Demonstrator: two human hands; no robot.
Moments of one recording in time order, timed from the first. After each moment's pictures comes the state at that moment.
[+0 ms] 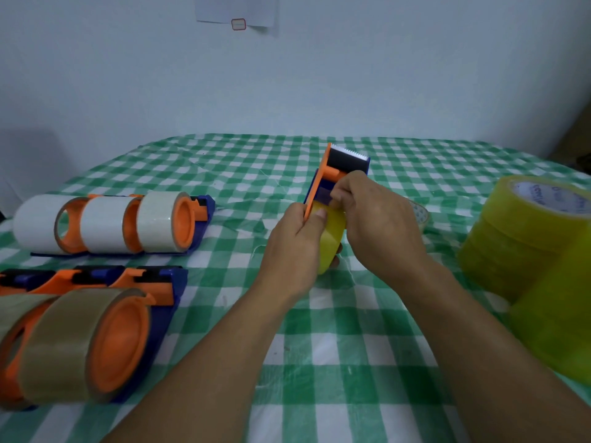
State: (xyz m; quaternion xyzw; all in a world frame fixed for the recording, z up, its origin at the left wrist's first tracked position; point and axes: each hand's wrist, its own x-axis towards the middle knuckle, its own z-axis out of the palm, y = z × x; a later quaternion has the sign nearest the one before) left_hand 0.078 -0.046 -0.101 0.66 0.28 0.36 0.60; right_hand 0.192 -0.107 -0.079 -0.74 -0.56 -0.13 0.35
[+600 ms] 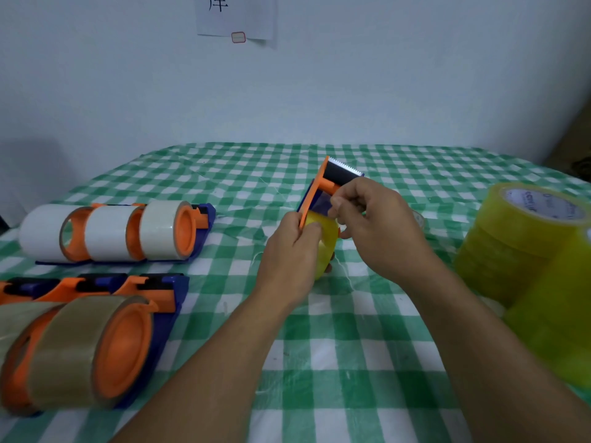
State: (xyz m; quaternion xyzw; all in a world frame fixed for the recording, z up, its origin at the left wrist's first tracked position) left_hand 0.077 -0.050 -0.097 0.67 0.33 0.36 0.56; right_hand 0.191 -0.114 -0.068 -0.71 -0.51 0.05 0.49
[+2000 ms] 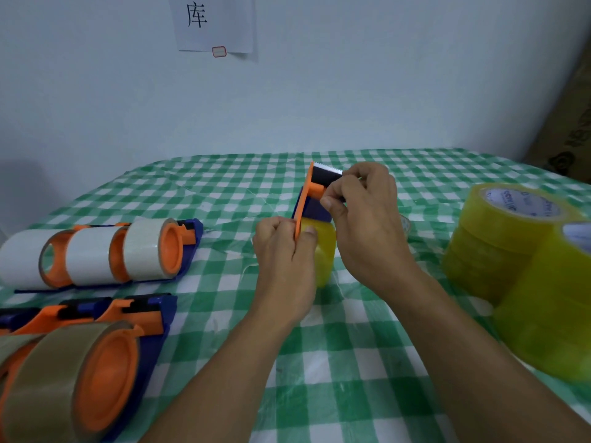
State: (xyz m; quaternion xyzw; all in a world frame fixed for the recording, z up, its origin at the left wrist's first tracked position) left_hand 0.086 -0.052 -0.101 0.71 0.30 0.43 0.47; right_hand 0.196 -0.104 -0.079 -0.71 -0.51 -0.20 0.44
